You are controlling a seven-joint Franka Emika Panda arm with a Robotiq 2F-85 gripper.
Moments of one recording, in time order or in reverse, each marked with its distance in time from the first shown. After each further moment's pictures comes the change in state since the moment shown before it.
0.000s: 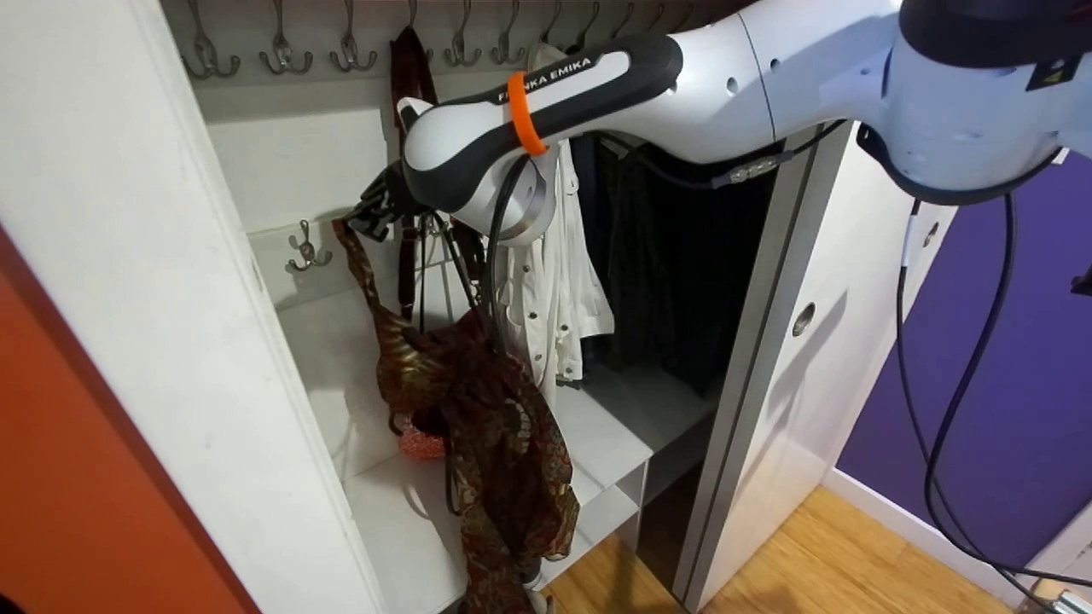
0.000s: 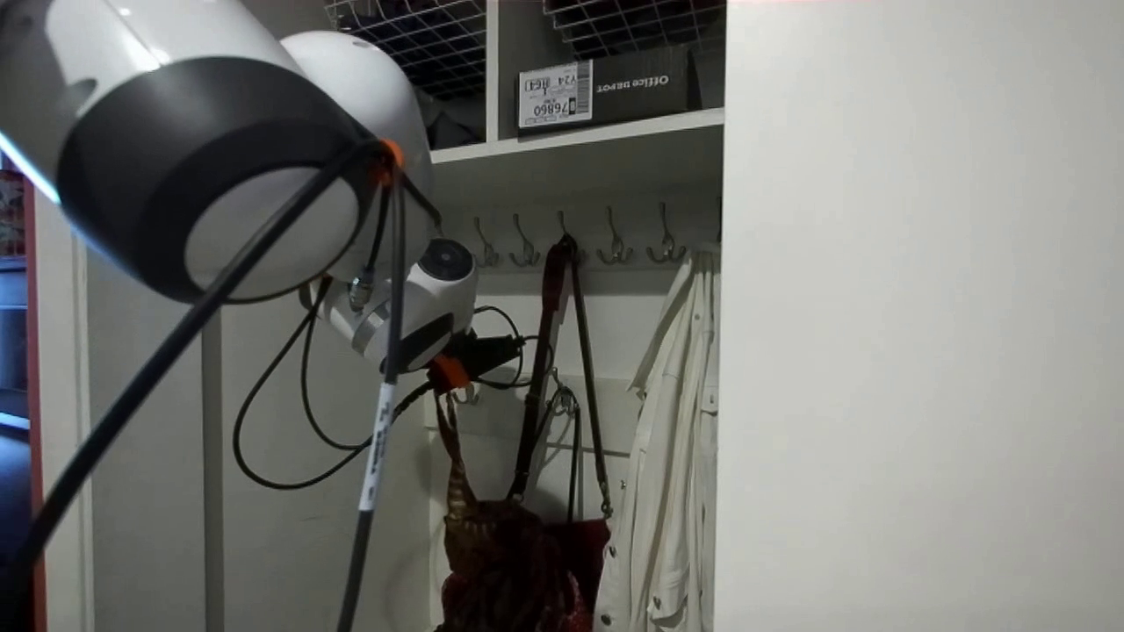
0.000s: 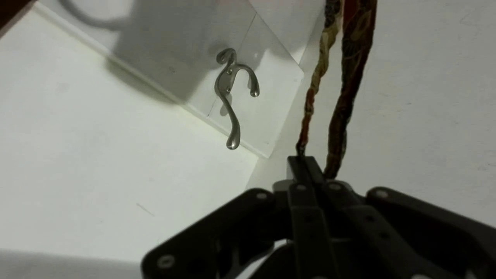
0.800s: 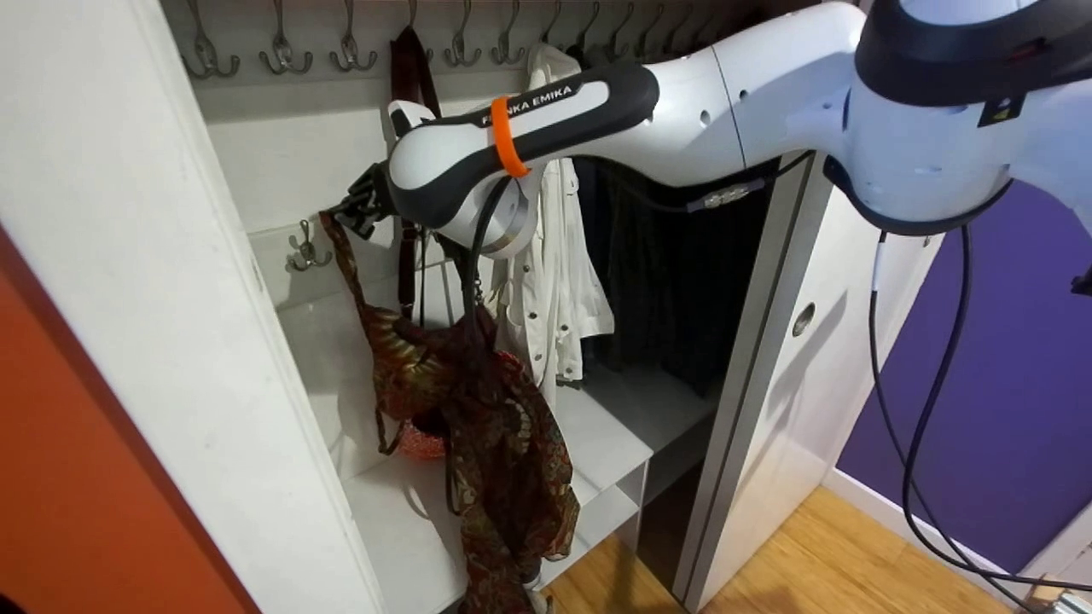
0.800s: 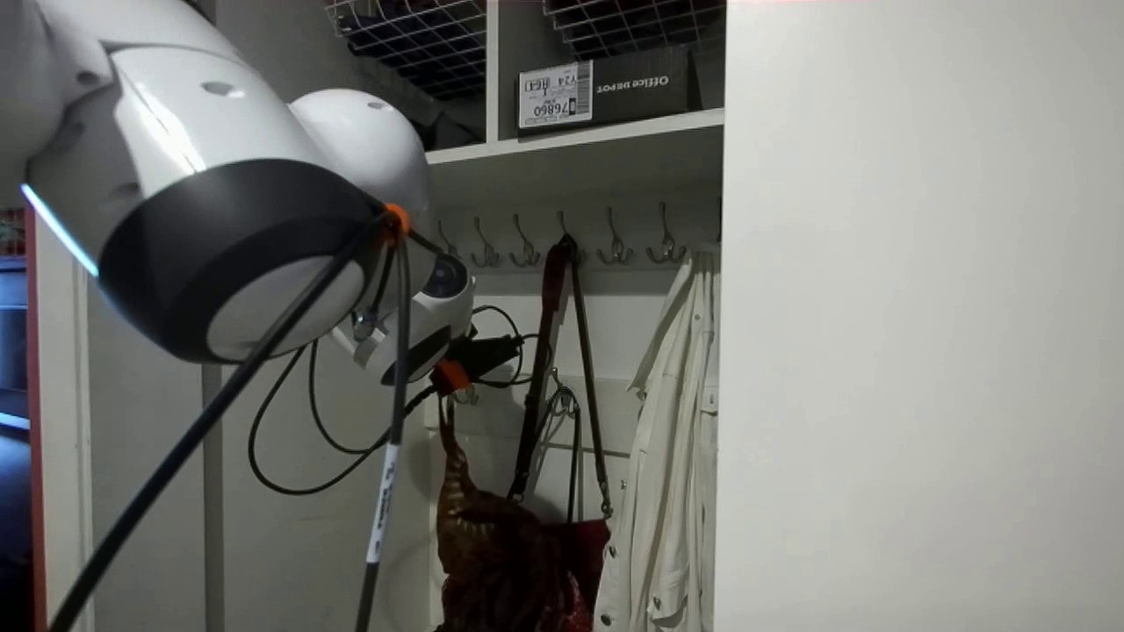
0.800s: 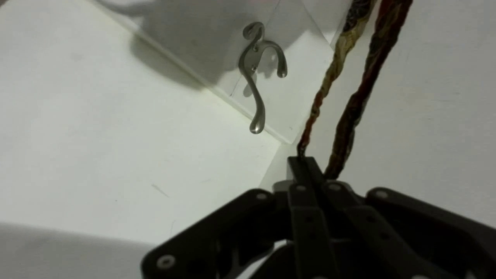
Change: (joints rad) arm 0.057 0.090 0.006 0.090 -0.074 0.085 -0.013
